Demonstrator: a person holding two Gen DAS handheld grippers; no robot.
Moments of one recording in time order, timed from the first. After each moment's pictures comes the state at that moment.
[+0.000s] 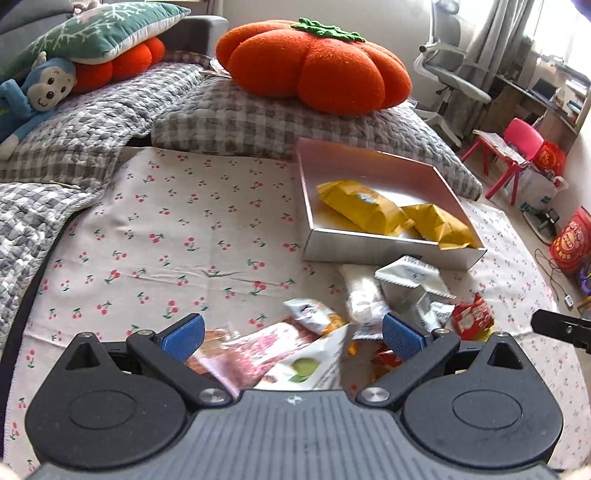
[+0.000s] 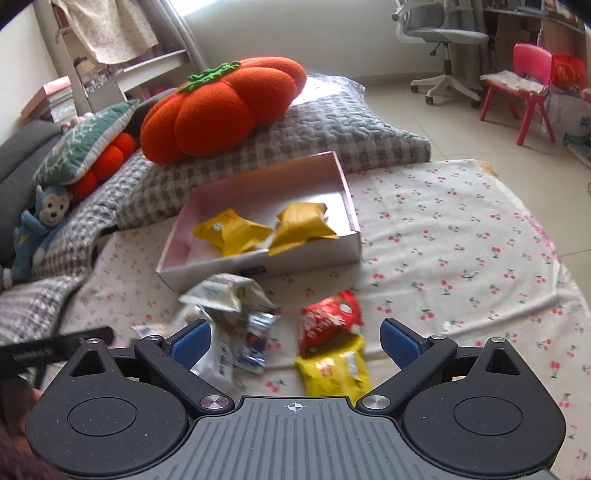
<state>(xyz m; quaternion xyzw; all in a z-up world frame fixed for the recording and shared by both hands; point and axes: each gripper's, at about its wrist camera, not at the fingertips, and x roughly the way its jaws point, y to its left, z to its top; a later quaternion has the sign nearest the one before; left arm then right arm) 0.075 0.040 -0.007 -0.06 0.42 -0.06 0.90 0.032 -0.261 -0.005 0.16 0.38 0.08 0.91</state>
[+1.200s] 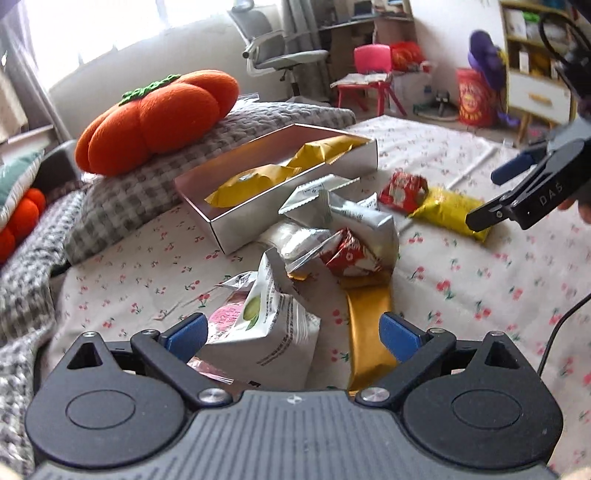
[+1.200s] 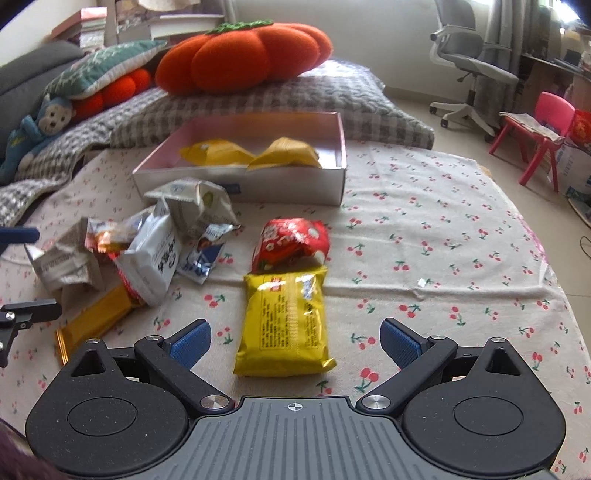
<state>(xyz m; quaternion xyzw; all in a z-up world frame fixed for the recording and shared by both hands) 0.014 0.011 -0.049 0.22 0.30 -0.23 0.90 0.003 -0.249 -0.071 0.04 0.38 0.10 0.92</state>
